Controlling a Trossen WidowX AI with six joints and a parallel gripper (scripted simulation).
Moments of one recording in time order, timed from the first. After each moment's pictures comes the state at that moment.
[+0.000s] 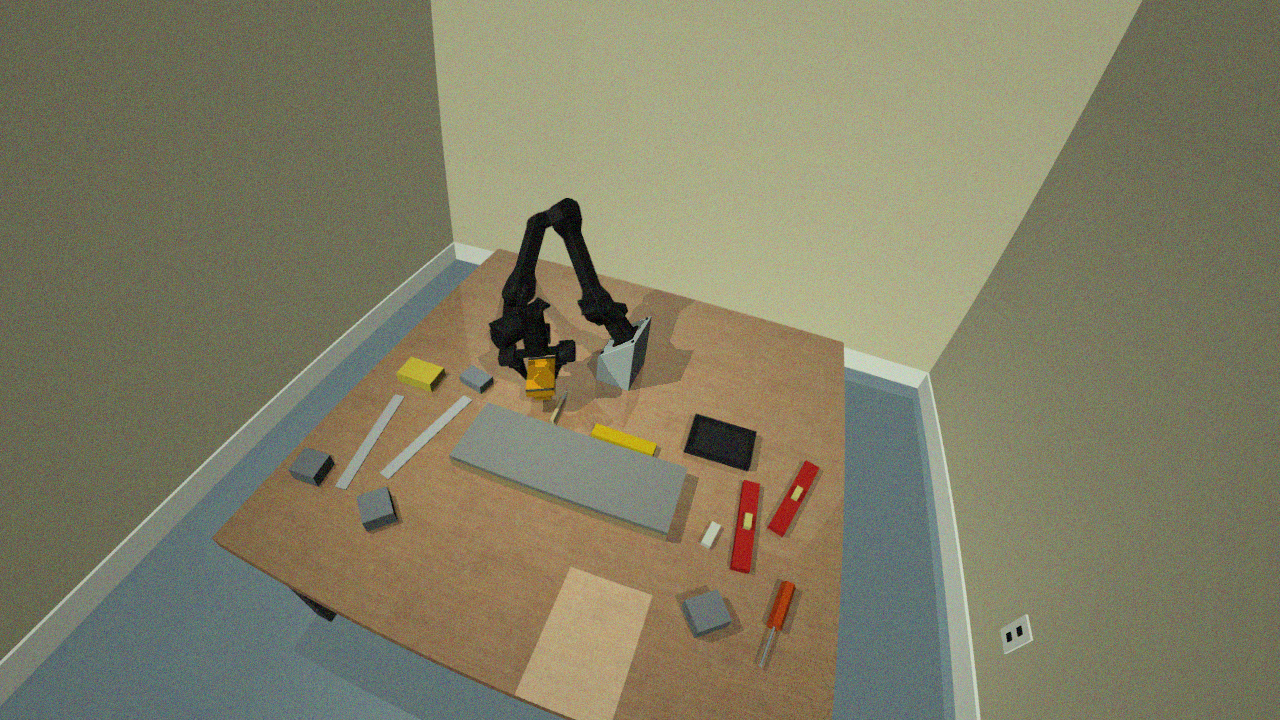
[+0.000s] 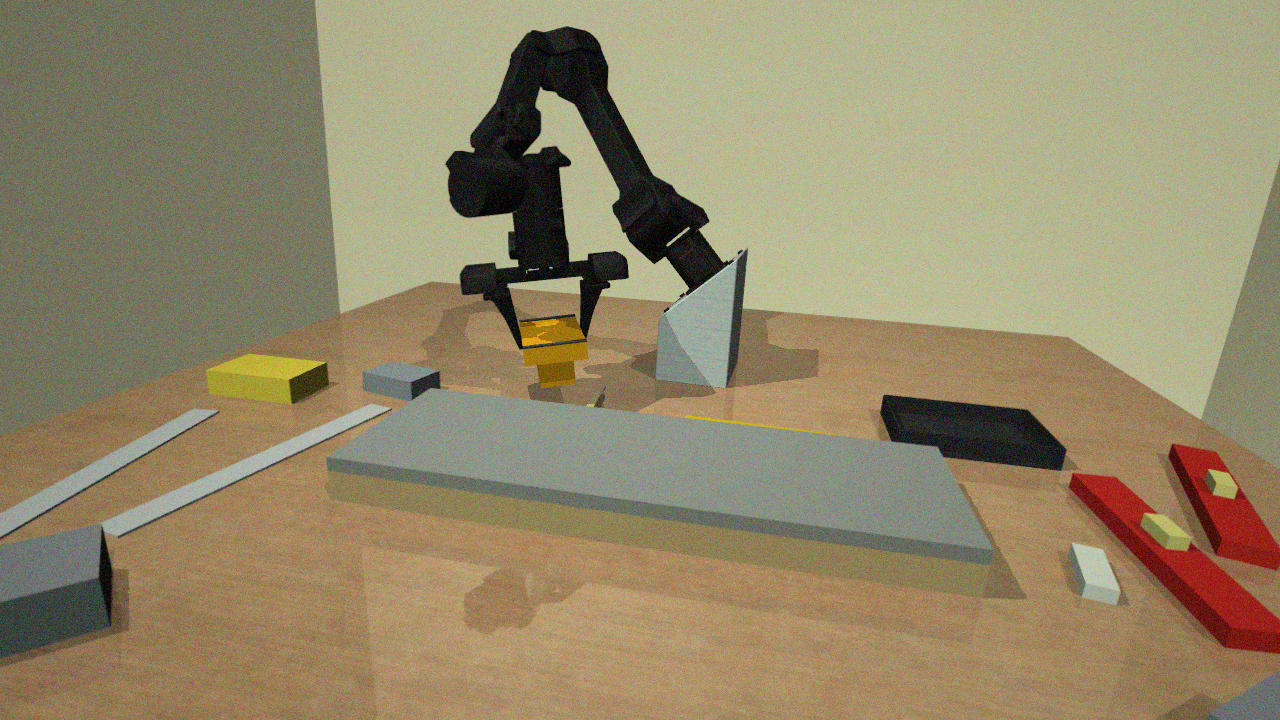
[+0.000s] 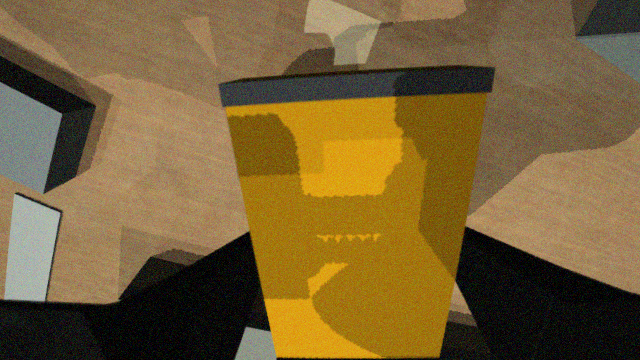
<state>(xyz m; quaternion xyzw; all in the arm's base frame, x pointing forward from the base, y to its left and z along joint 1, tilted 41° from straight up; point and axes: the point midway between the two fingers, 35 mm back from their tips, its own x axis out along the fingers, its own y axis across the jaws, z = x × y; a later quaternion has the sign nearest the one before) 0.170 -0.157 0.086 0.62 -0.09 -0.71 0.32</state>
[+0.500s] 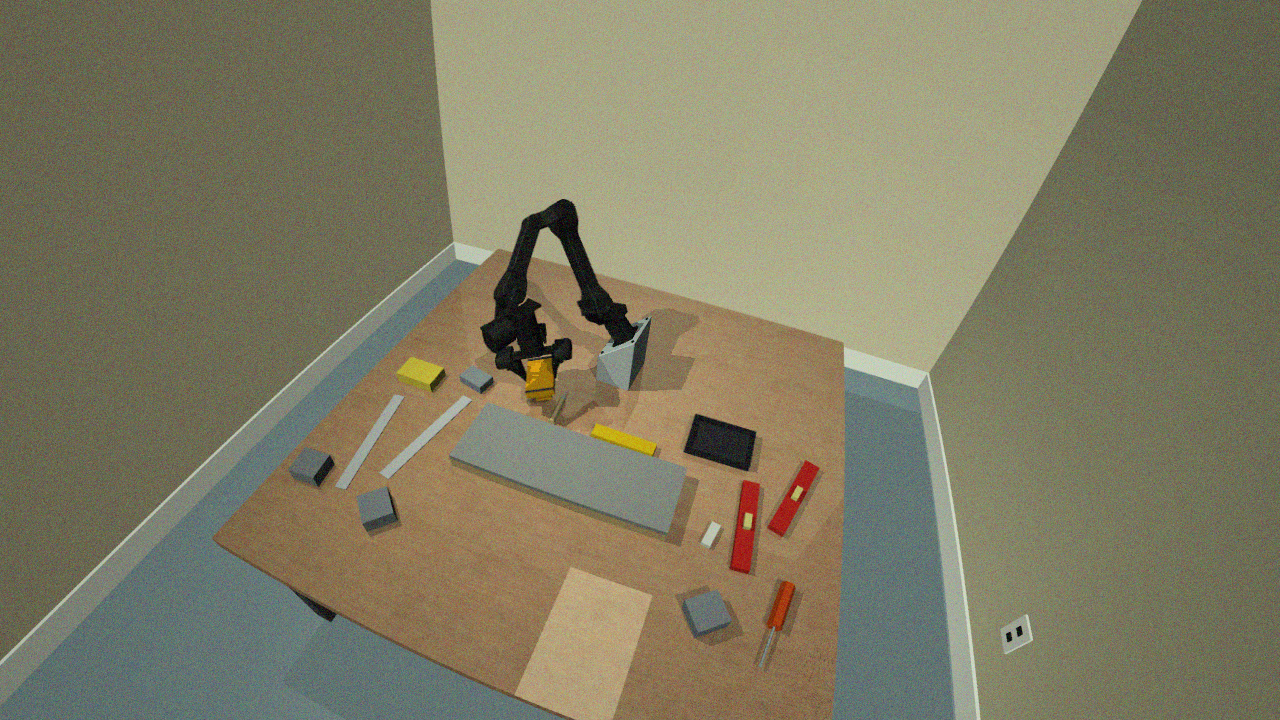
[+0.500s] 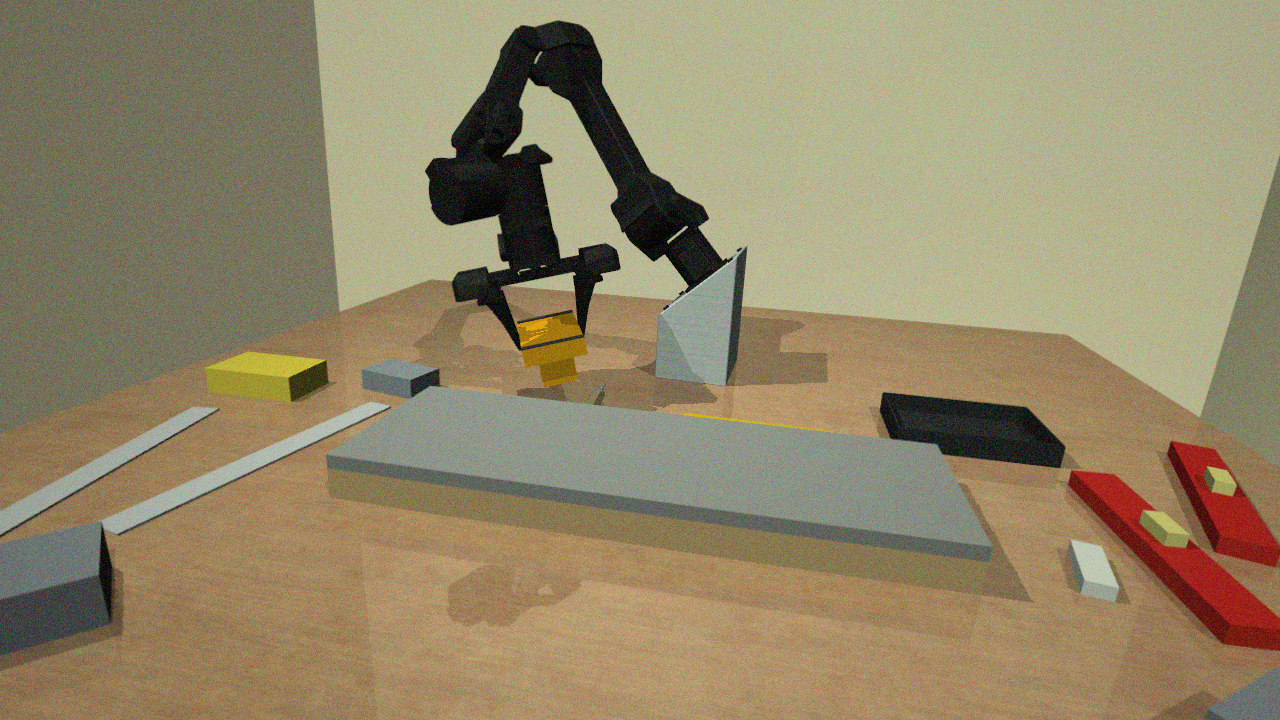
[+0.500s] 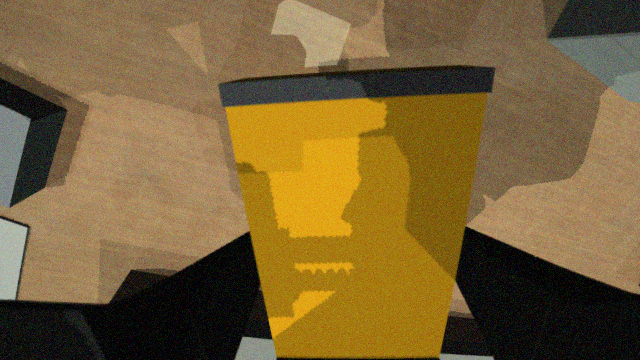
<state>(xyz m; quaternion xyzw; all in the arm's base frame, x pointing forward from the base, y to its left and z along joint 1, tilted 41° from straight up) 0.171 -0.160 0.088 0.62 -0.06 -0.73 0.28</state>
